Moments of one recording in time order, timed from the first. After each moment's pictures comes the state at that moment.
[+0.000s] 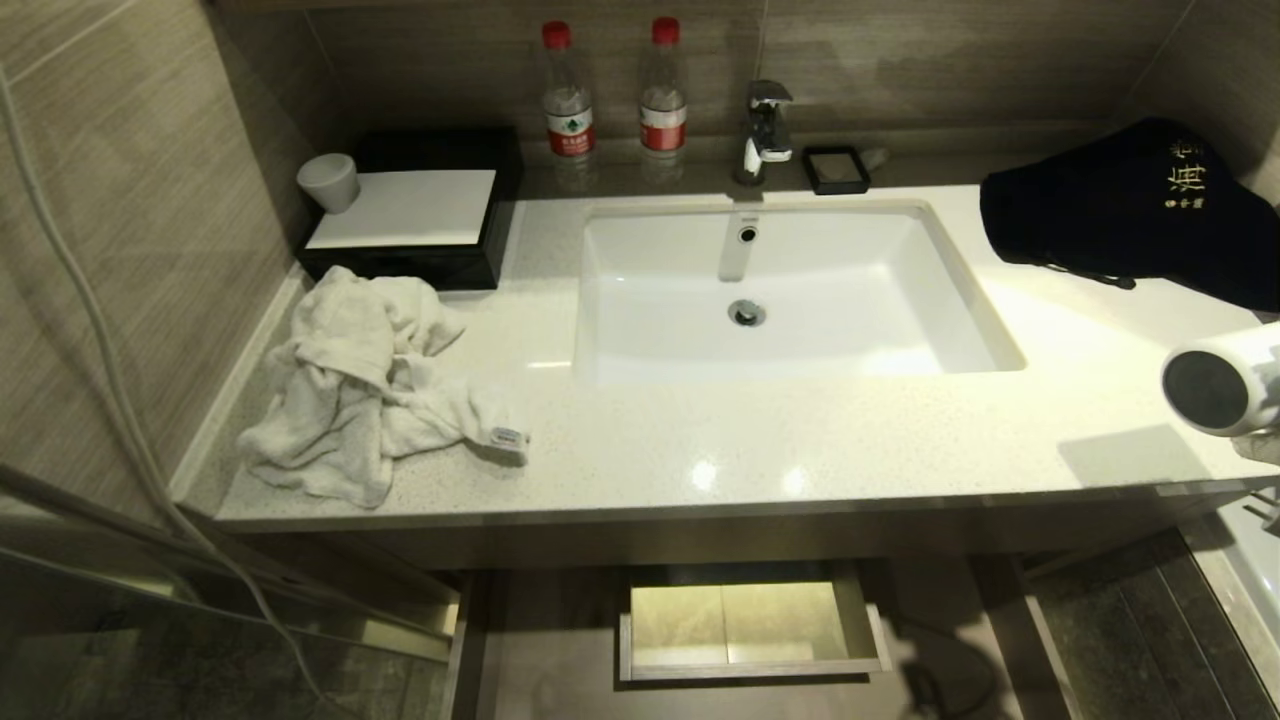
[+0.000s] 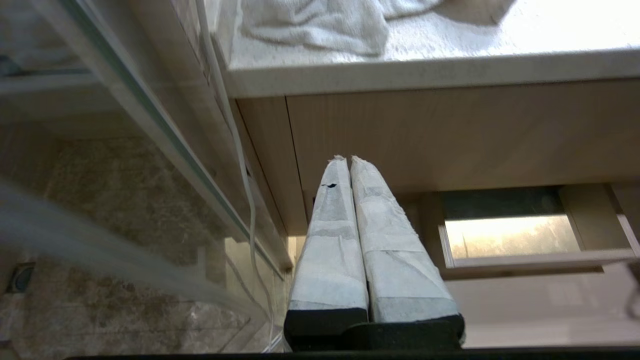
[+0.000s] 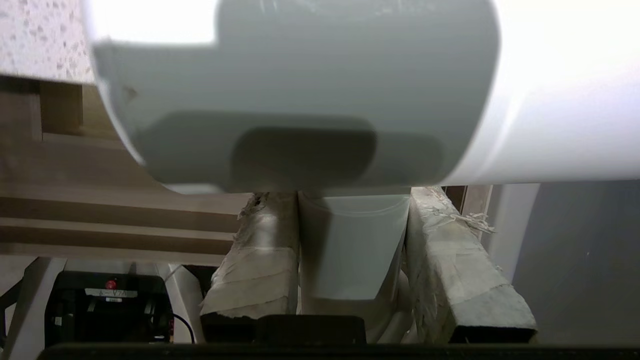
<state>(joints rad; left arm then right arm) 0.00 0.00 0.00 0.00 0.00 0.00 -0.41 1.25 -0.93 0.26 0.25 -0.45</state>
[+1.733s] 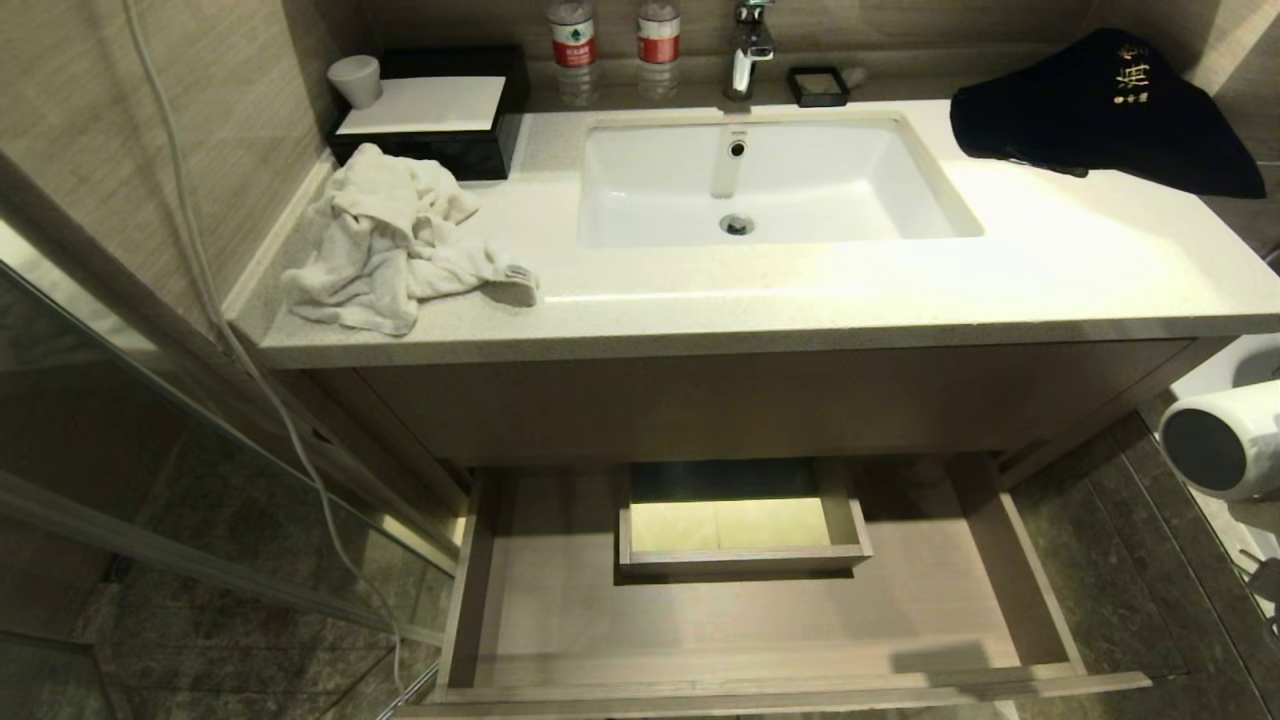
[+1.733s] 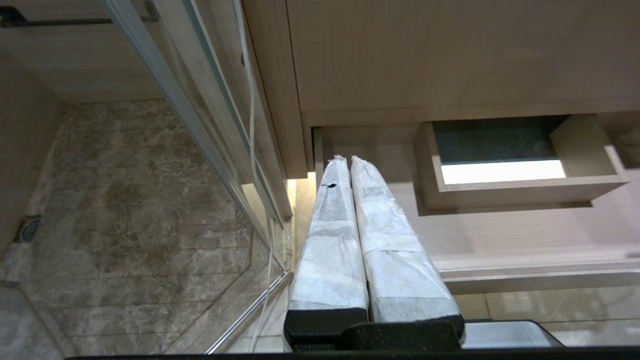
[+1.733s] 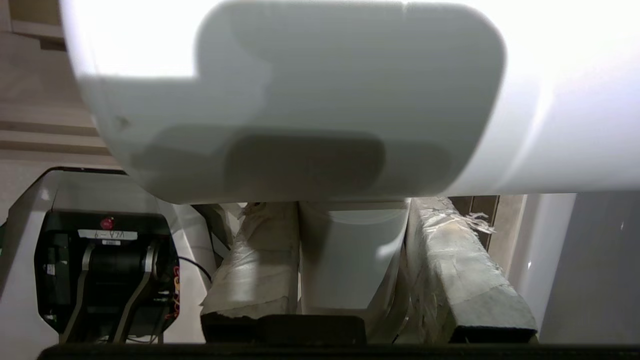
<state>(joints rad) 0.00 0.00 0.00 0.00 0.00 0.00 -0.34 1.14 -0.73 0.18 0.16 -0.39</state>
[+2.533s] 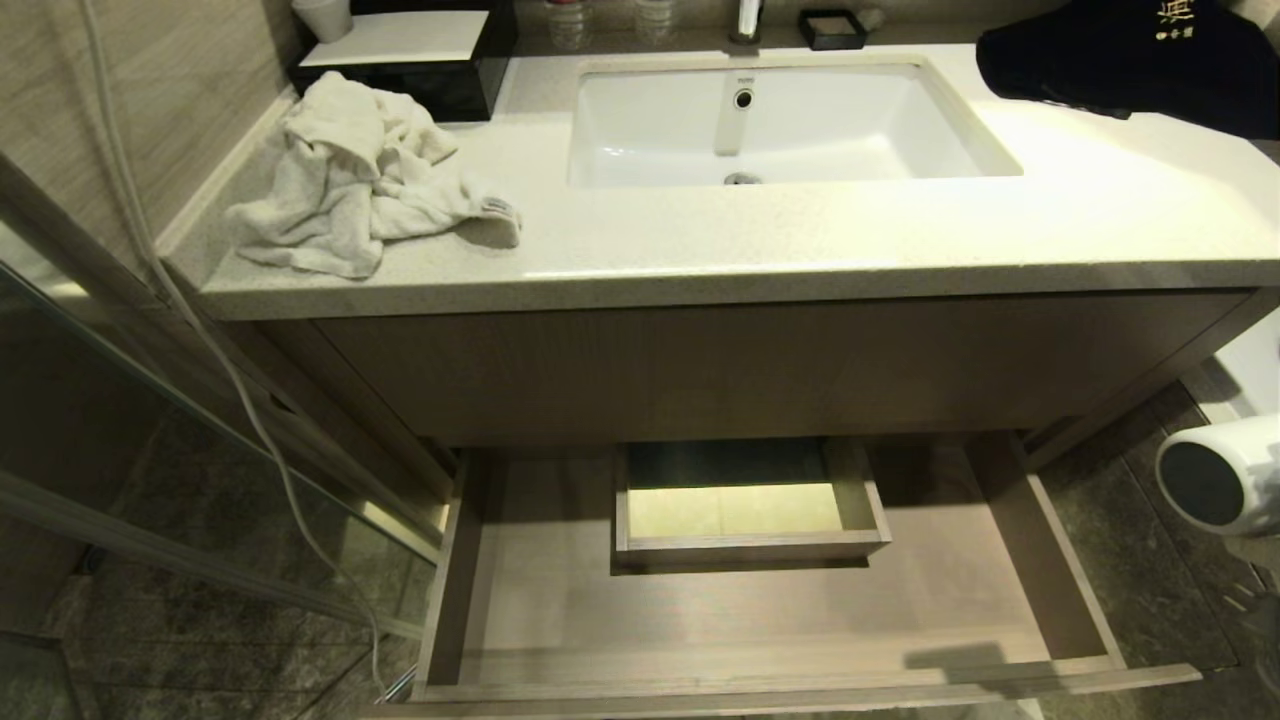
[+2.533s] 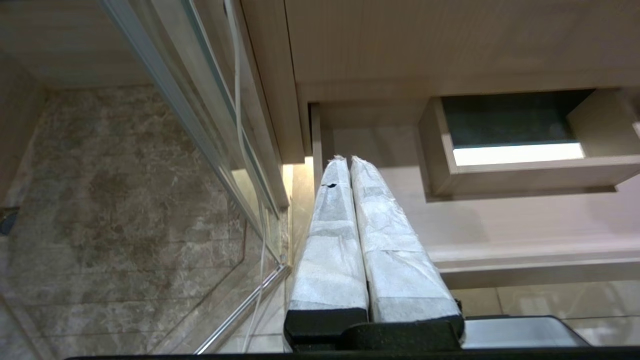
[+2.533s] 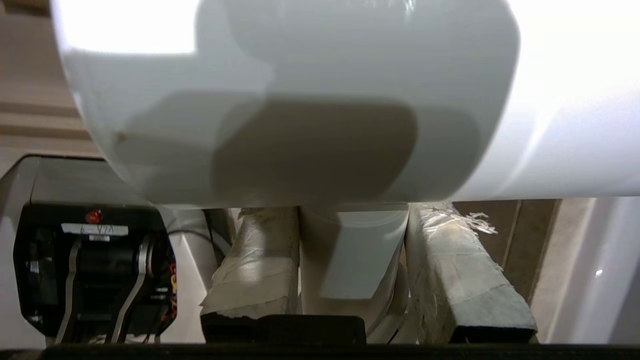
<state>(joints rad) 0.00 0.00 0.00 0.00 0.00 0.00 -0.34 1.12 -0.66 0.18 0.16 -0.39</state>
